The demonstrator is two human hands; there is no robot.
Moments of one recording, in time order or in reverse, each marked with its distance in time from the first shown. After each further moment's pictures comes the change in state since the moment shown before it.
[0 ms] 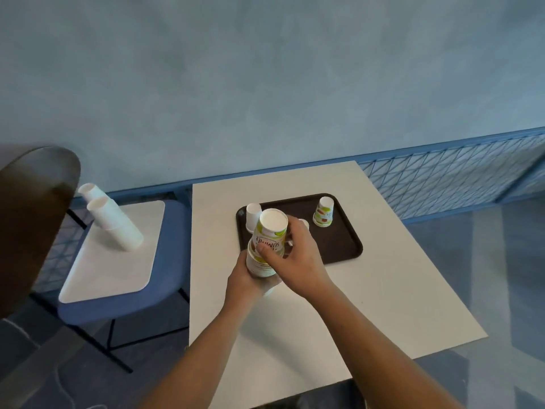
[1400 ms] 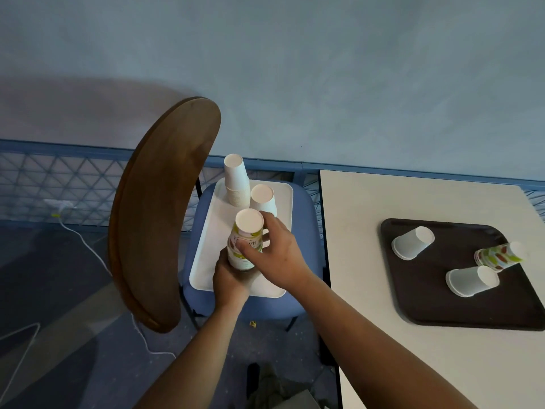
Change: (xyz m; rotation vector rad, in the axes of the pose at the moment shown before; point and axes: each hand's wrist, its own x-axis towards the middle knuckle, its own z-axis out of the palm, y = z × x) left_hand 0.165 -0.210 -0.362 -0.240 0.405 -0.164; right_hand 0.130 -0.092 0.468 -0.057 -0.386 0.004
